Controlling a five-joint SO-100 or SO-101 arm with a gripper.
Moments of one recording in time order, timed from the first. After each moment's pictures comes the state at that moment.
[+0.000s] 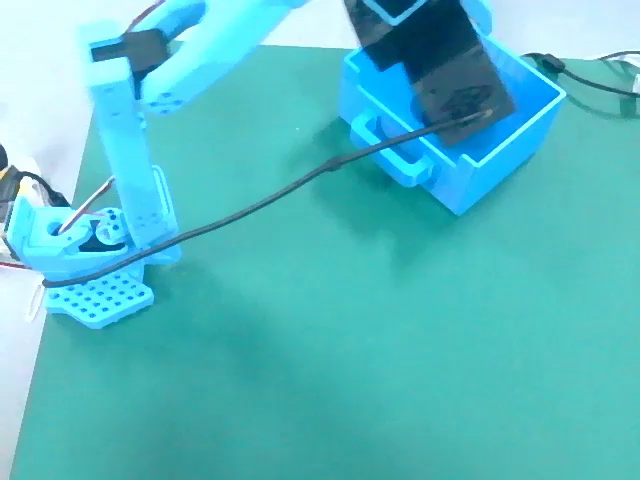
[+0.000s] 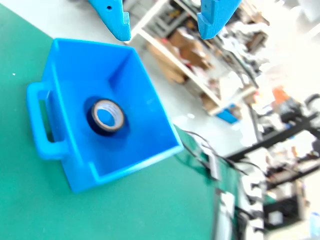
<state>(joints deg) -14.7 97.0 53.4 86.7 -5.3</state>
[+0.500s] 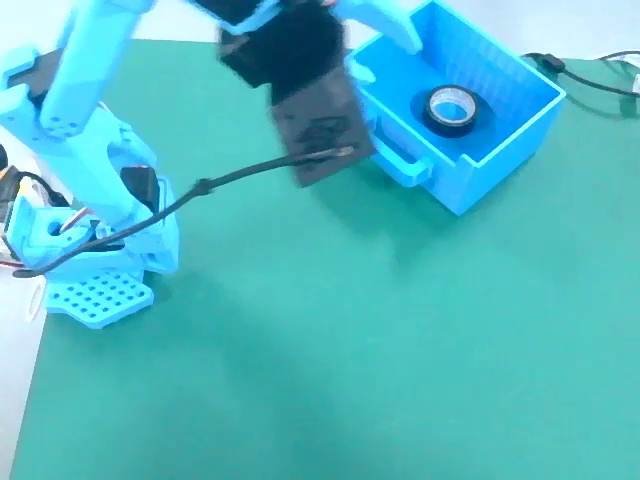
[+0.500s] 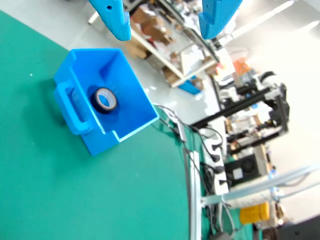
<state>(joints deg) -1.0 119.7 53.3 103.8 -6.3</state>
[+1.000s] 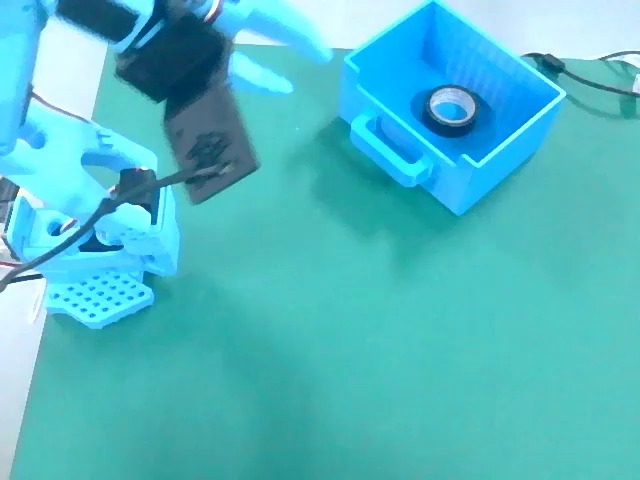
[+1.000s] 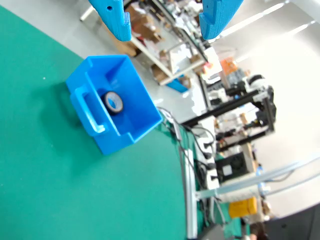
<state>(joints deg) 2.0 143.9 73.8 103.4 -6.4</state>
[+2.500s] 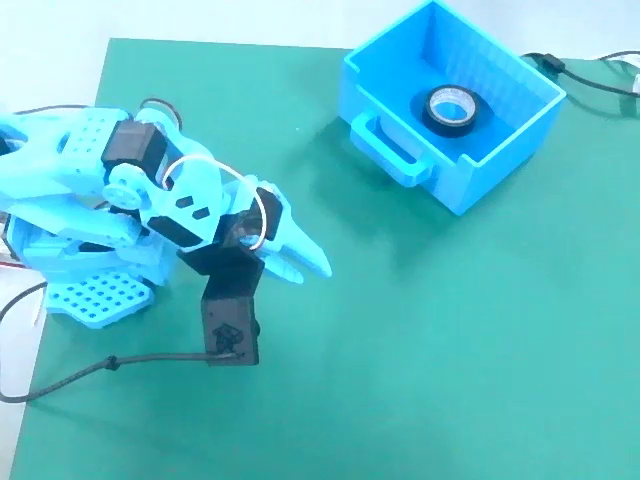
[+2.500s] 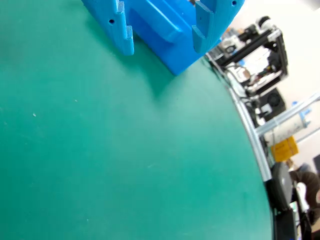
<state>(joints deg) 14.6 186.2 167.4 59.7 -5.4</state>
